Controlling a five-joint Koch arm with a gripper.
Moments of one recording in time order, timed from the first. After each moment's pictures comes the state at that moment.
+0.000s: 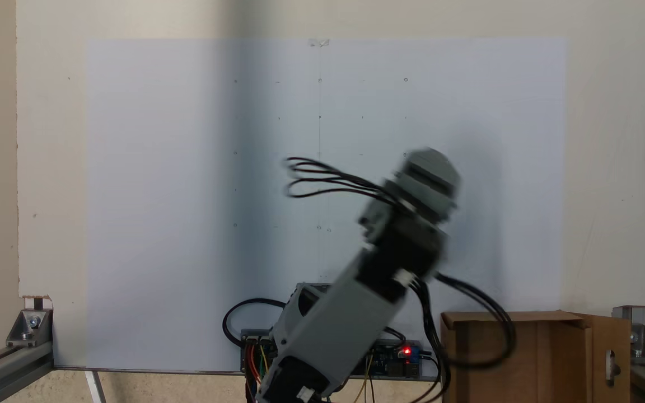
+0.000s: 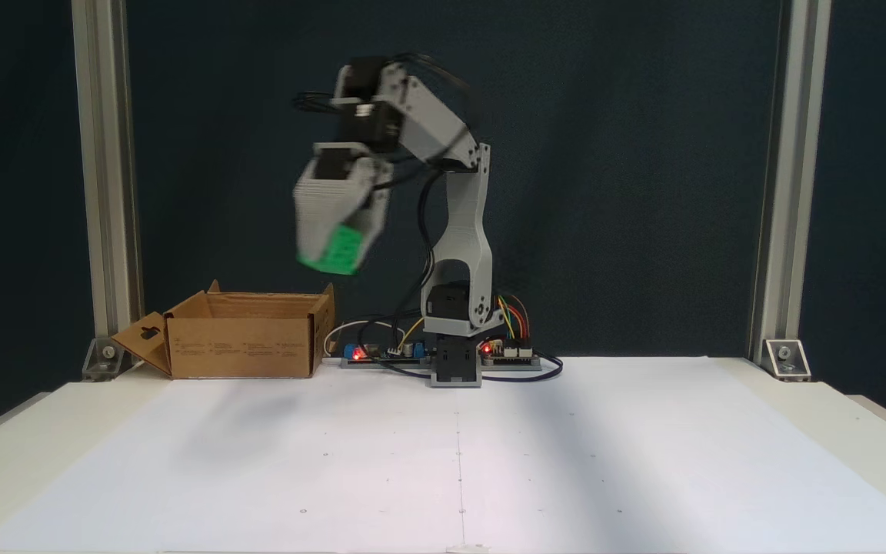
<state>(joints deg) 36.6 96.4 44.4 91.8 -7.2</state>
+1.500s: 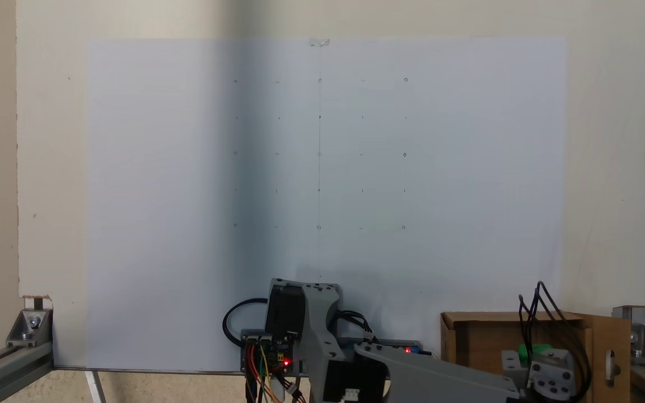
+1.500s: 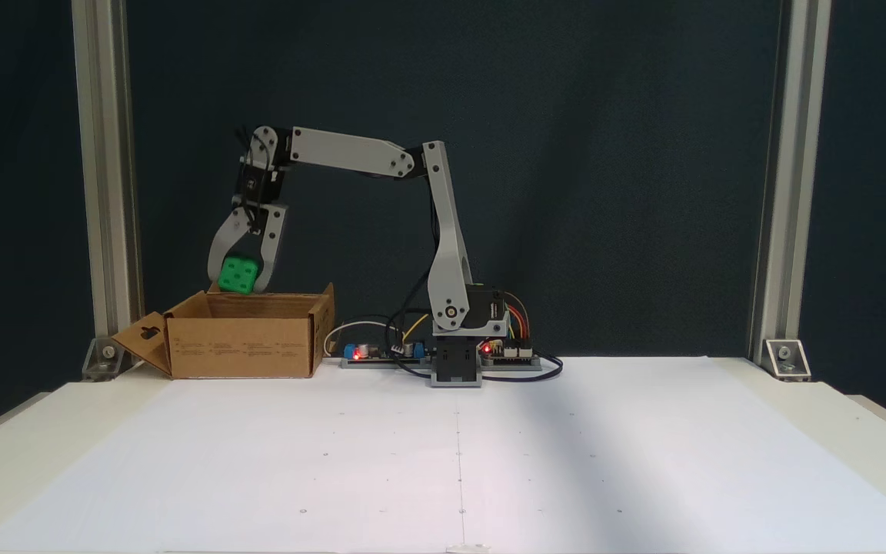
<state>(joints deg) 98.4 78.5 41.6 78.3 -18.3</state>
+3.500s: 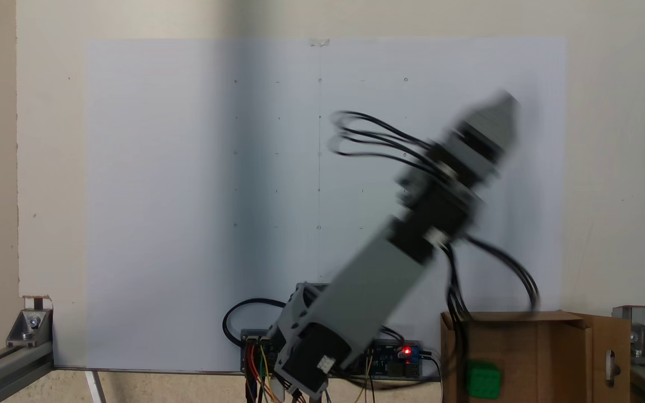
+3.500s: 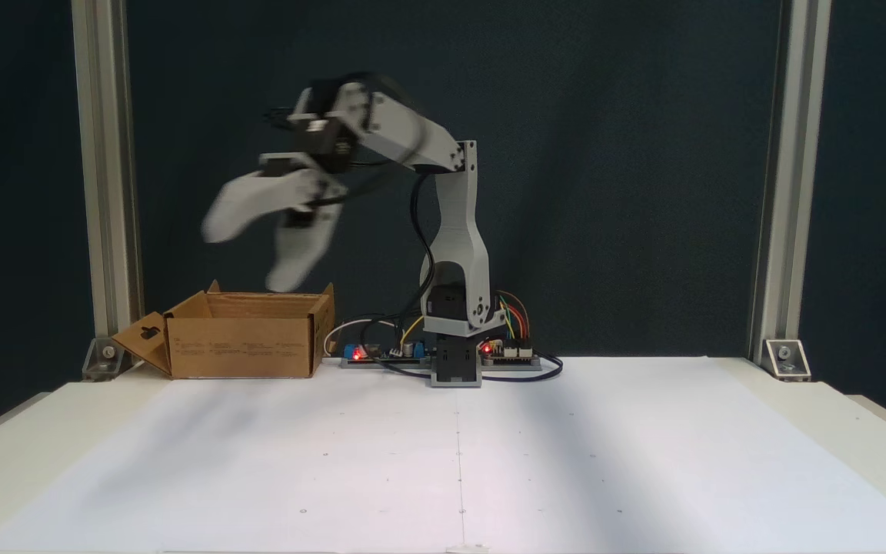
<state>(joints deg) 33.5 86.7 41.6 71.0 -3.0</state>
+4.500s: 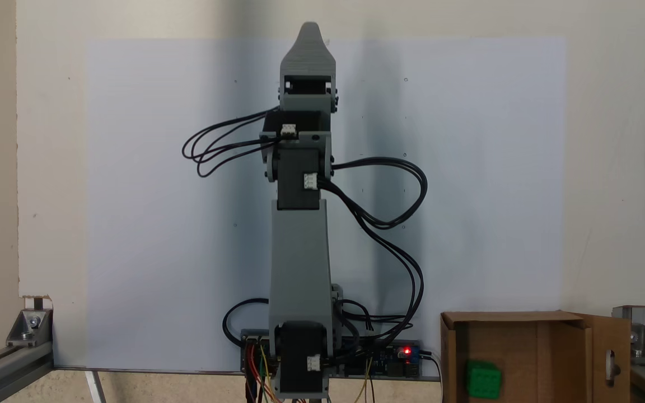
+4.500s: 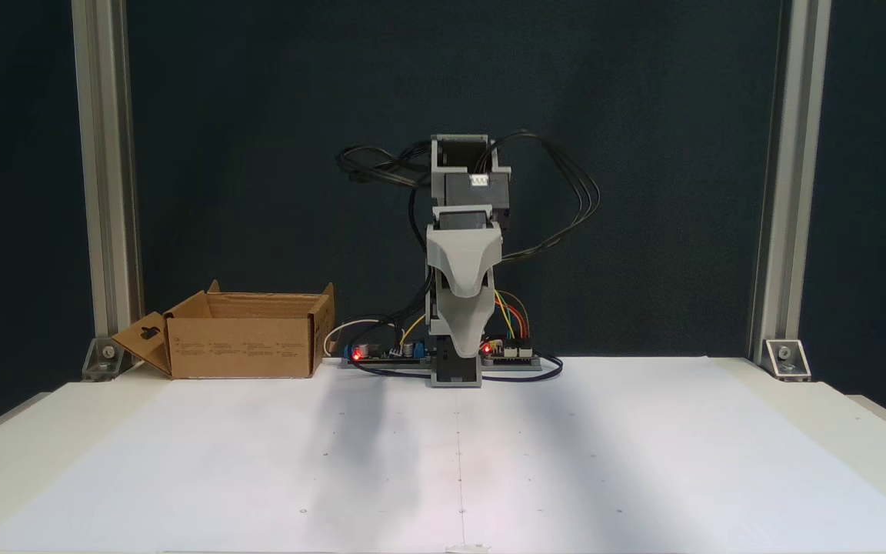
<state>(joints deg) -1.3 89.8 65.7 41.5 0.8</state>
